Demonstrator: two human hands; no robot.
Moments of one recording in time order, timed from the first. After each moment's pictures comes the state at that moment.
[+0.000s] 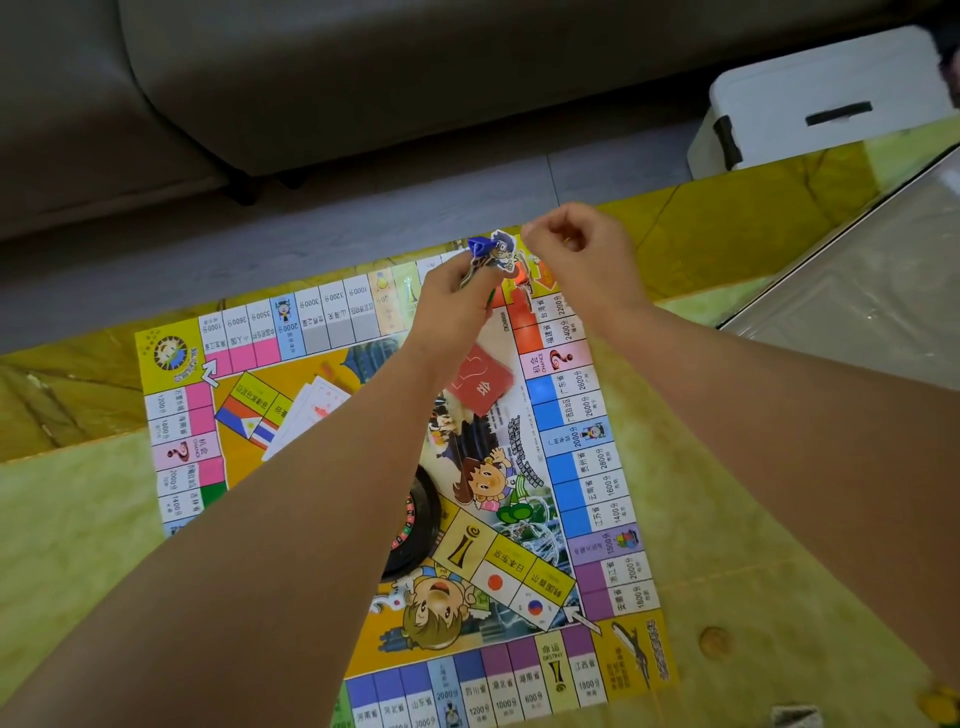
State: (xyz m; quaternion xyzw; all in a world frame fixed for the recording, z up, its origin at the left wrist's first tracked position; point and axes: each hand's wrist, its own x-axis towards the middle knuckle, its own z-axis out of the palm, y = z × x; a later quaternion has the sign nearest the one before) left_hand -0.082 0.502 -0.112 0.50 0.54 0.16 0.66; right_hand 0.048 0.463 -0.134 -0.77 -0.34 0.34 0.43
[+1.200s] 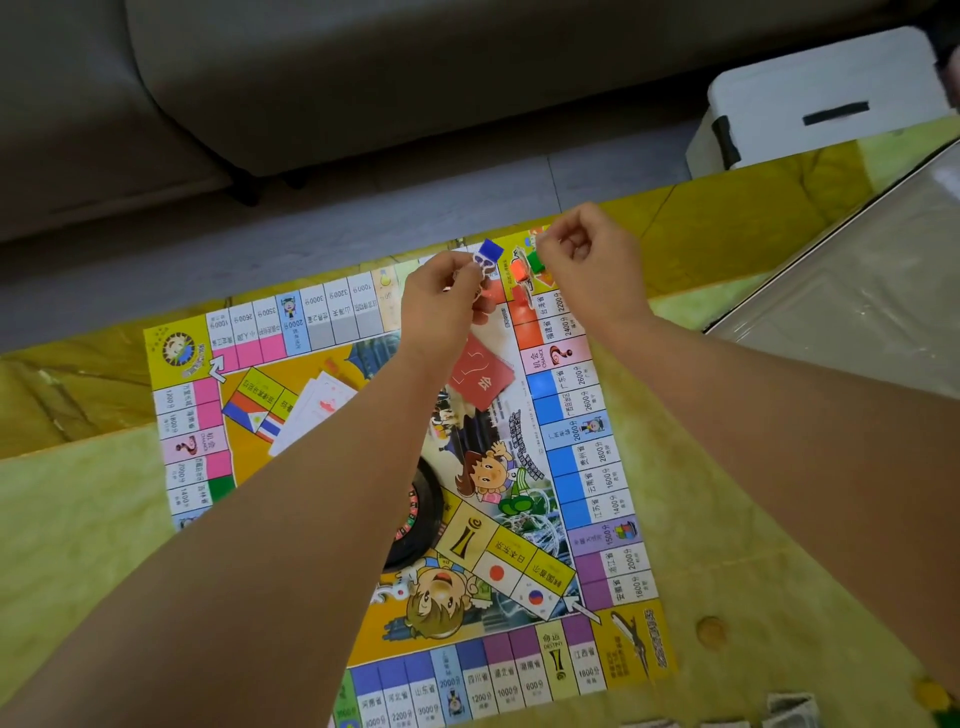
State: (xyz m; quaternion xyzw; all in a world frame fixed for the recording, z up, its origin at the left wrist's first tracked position) left_hand -0.093 0.503 -0.126 0.52 0.58 0.22 0.59; right_hand 0.047 0.452 -0.134 -0.80 -0.35 0.28 0.41
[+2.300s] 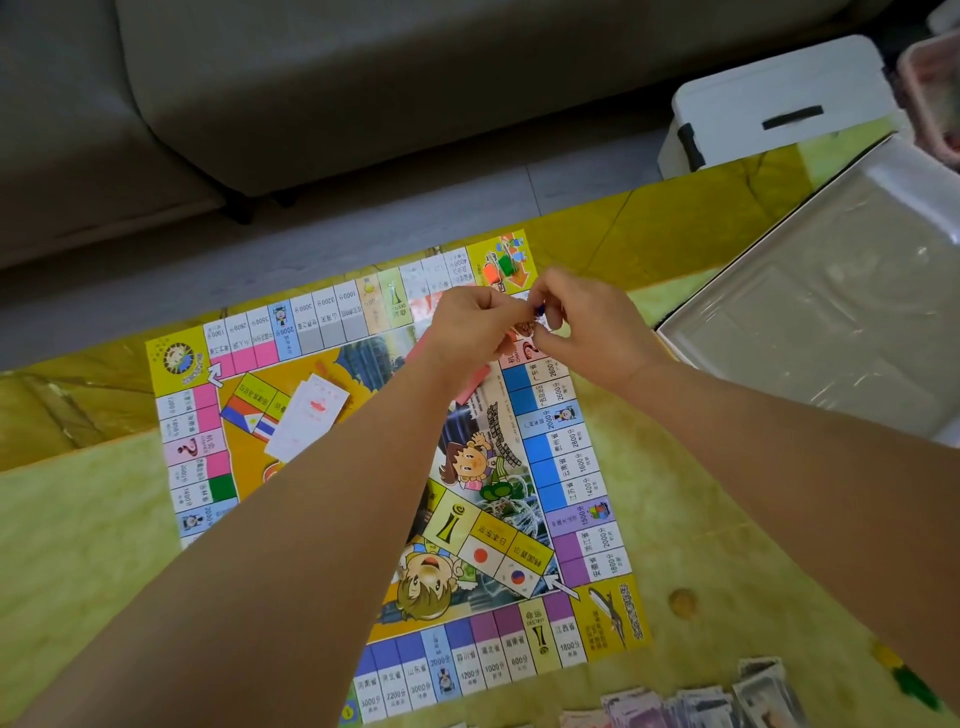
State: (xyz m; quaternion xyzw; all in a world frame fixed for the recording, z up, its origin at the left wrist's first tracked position) left_hand -0.069 0.468 -0.087 0.52 0.55 0.05 0.65; right_hand 0.061 0.387 -0.109 -0.72 -0.60 0.24 0.24
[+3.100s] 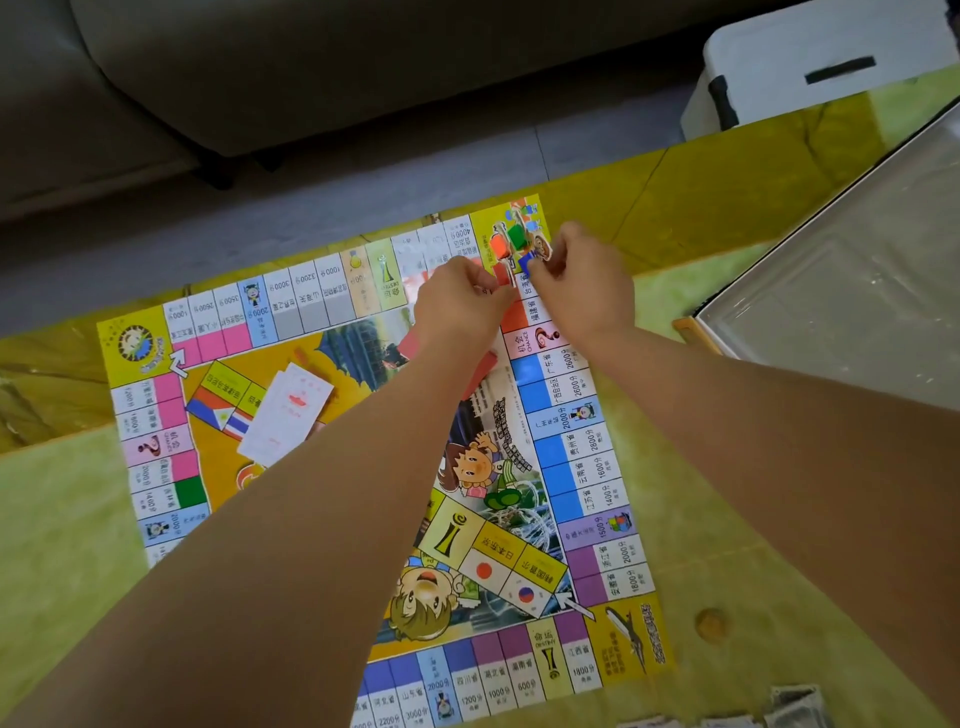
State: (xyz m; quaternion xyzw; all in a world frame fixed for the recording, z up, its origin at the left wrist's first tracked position) left_hand -0.065 0.485 -0.157 0.63 0.63 0.04 0.45; right_hand 0.047 0.433 -0.172 -0.86 -0.40 0.23 0.22
